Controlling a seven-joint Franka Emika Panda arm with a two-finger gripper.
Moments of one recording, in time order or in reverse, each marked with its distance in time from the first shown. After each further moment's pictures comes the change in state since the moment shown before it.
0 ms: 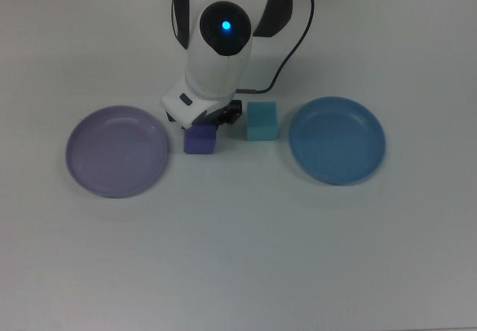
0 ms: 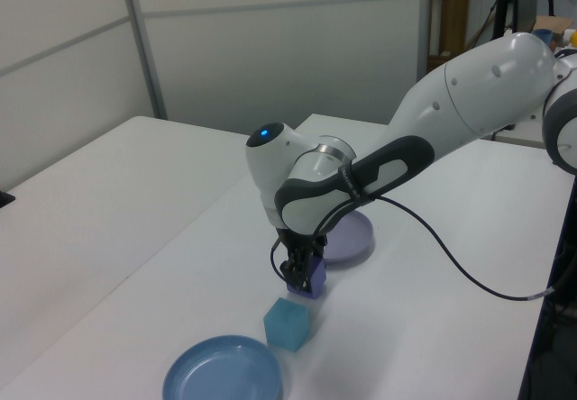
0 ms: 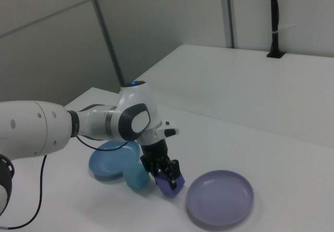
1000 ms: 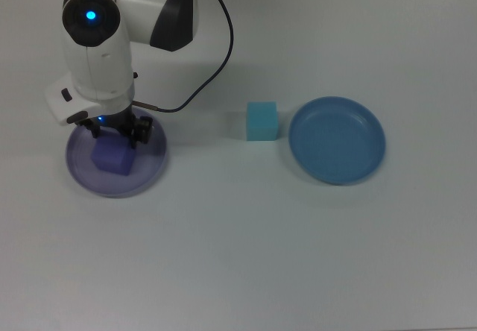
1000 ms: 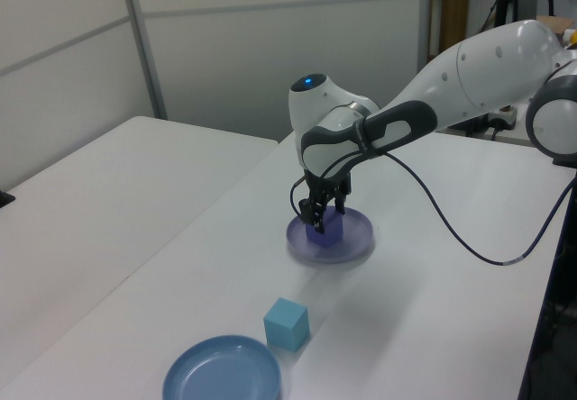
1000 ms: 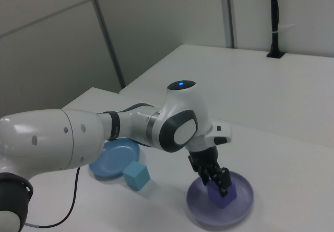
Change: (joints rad) arm -0.235 0.060 -0.010 0.120 0.007 0.072 0.007
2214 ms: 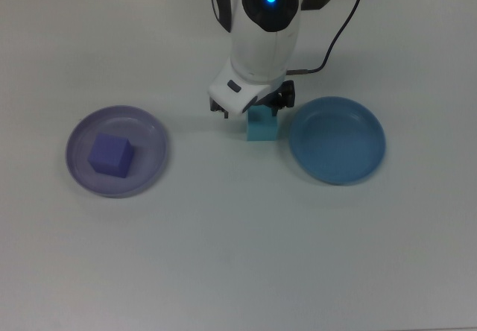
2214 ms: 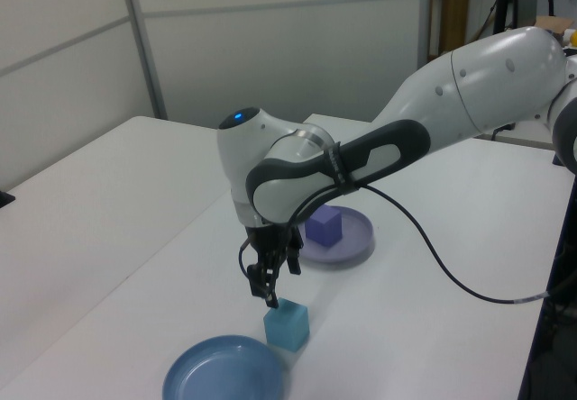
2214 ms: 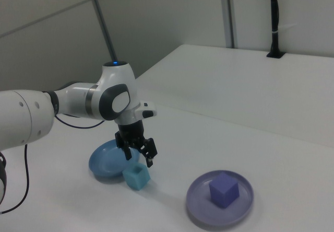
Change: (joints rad) arm 0.296 -0.074 0.077 -0.023 0.136 -0.190 -0.012
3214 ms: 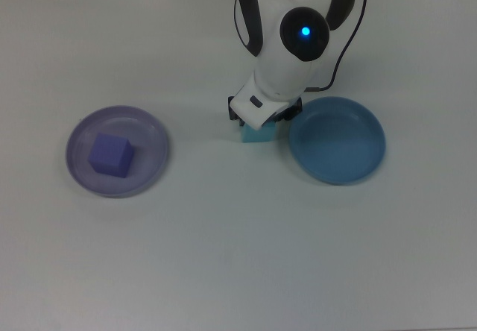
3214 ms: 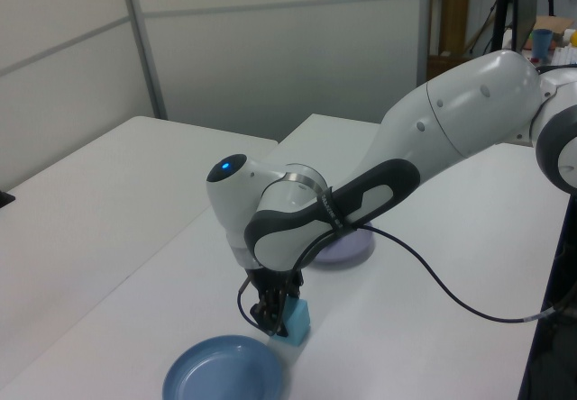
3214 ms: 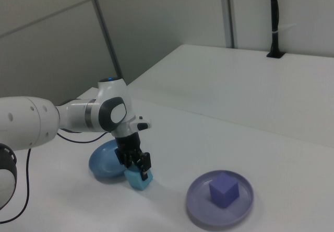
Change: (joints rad) arm 0.058 0.068 -0.007 -0.029 -0.094 0.043 0.124
